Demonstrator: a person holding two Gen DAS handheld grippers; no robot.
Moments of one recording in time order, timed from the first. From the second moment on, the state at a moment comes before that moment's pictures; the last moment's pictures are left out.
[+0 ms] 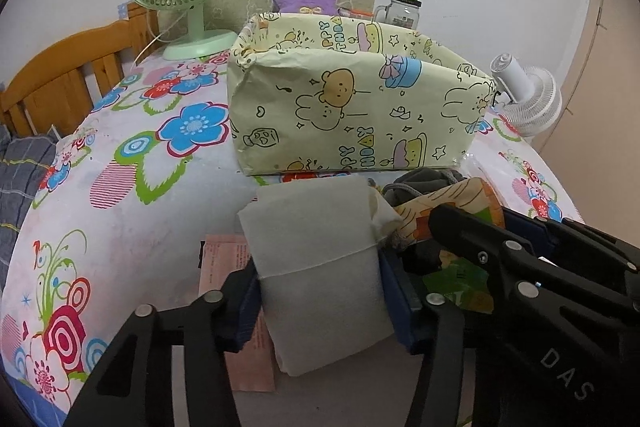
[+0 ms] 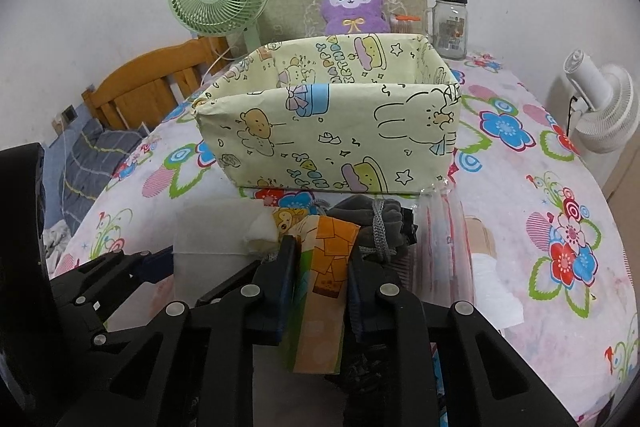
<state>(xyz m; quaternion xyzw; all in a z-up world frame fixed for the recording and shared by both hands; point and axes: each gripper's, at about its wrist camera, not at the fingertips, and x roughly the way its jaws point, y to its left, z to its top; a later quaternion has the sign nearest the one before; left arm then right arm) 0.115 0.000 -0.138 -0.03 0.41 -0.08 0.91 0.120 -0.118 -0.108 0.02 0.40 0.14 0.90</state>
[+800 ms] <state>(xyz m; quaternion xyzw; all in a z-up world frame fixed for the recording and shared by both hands) 0.095 -0.003 -0.105 -0.01 0.37 -0.08 0.93 0.101 -0.121 -0.076 0.01 0.35 0.13 0.93</state>
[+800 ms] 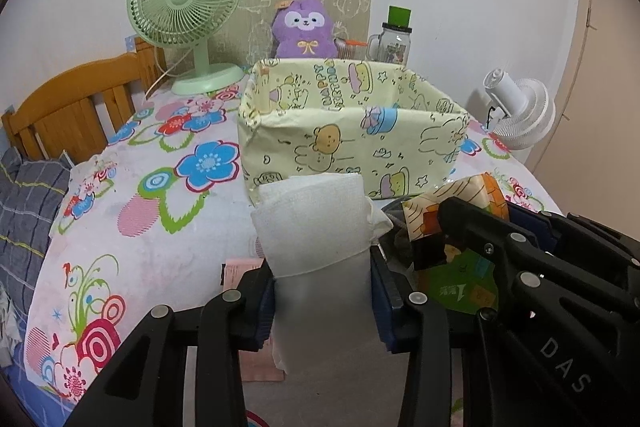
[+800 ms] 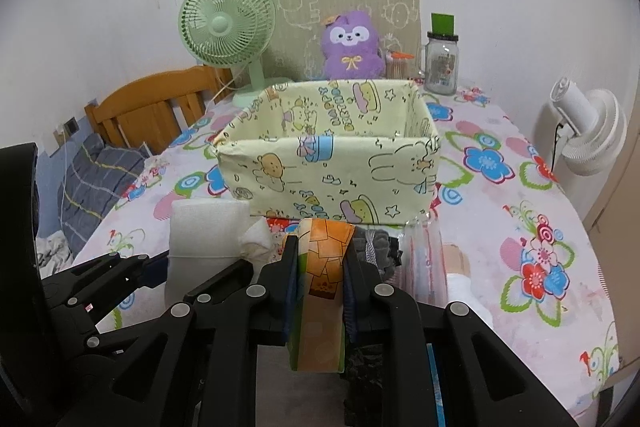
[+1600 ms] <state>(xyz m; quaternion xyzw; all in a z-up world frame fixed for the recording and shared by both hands) 0.083 -0.023 -0.059 0.02 0.31 -0.09 0.95 0.080 -0.140 -0.029 0.02 0.30 0.11 0.95</state>
